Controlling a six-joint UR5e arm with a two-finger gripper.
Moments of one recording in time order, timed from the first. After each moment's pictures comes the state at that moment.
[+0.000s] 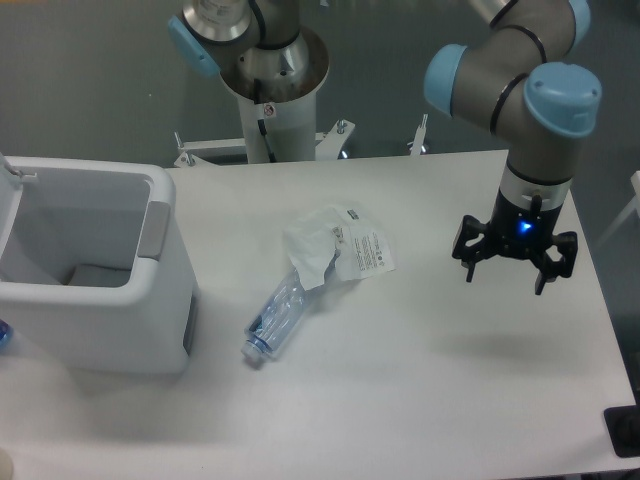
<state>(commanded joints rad) 2.78 -1.97 -1.52 -1.01 1.41 1.03</state>
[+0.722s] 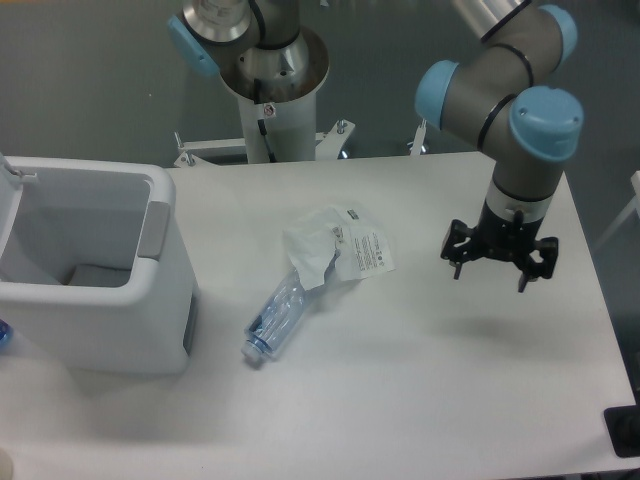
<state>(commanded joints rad) 2.77 -1.95 -1.68 -0.99 1.44 1.02</state>
